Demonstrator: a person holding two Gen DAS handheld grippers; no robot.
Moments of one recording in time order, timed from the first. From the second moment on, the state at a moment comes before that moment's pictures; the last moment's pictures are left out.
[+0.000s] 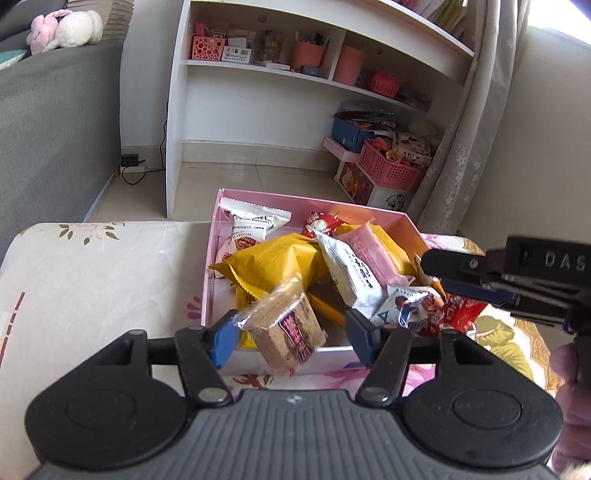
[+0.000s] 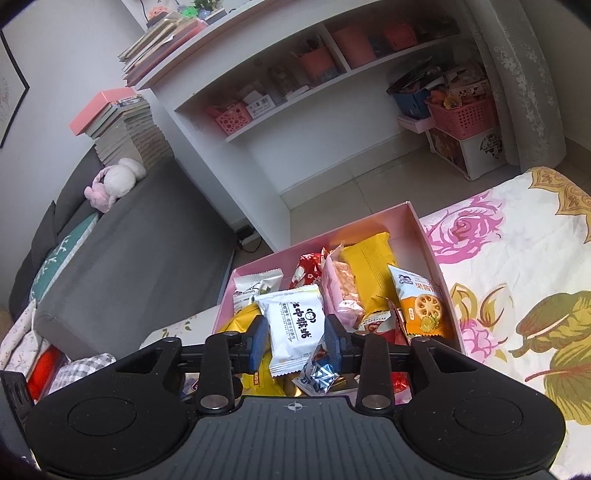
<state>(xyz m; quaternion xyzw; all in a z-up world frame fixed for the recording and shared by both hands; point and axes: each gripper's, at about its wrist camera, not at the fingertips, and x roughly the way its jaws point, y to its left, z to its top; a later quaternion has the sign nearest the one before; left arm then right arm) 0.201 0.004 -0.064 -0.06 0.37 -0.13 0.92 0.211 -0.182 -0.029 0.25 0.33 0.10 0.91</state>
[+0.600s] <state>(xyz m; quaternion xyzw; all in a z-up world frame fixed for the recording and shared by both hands) 0.179 0.007 -0.066 0.02 0.42 -0.11 0.90 0.173 -0.201 -0.015 0.23 0.32 0.08 0.91</state>
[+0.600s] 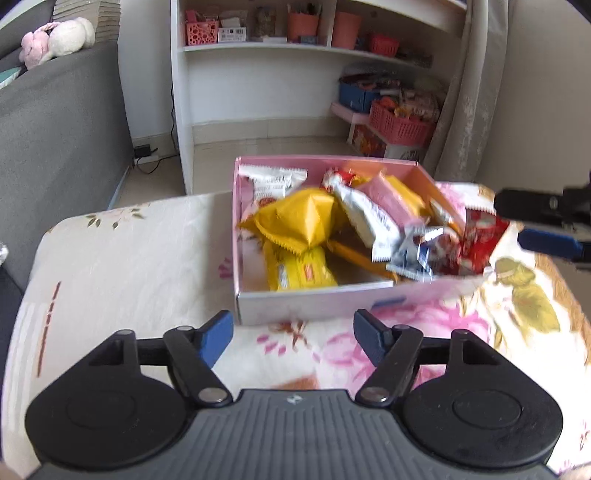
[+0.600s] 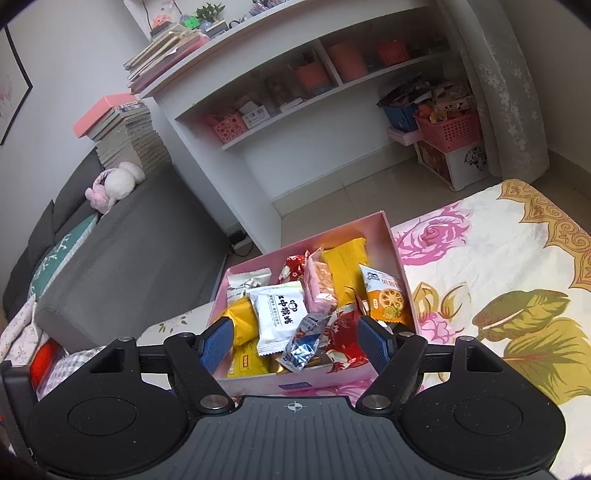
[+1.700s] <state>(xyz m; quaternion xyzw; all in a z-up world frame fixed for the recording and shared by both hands) 0.204 -0.028 -0.038 0.03 0.37 -0.09 0.92 0.162 -0.201 -0.013 0.20 0.34 0.09 0.91</state>
